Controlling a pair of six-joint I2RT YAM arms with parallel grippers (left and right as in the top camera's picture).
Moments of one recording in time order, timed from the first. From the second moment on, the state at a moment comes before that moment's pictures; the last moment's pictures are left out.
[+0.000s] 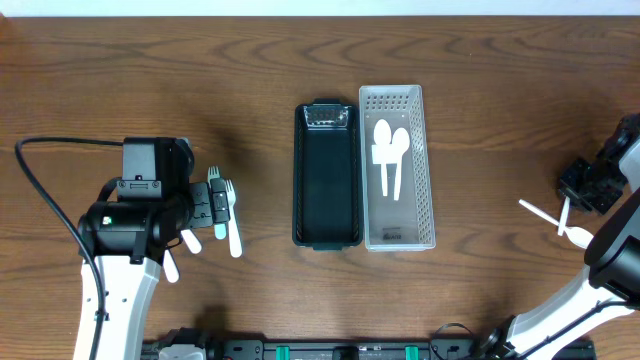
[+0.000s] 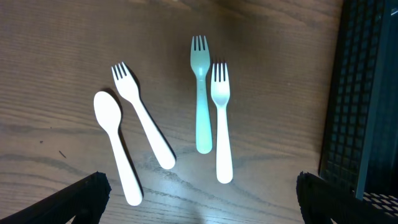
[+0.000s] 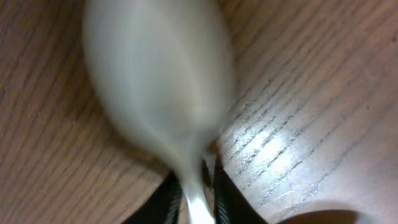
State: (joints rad) left arm -0.03 1.09 1.06 -1.10 -0.04 -0.15; right arm -0.58 2.02 1.33 -0.83 0.01 0.27
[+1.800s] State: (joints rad) left arm -0.03 1.09 1.06 -1.10 -0.04 -0.15; right arm -0.55 1.99 1.33 -0.84 -0.04 0.27
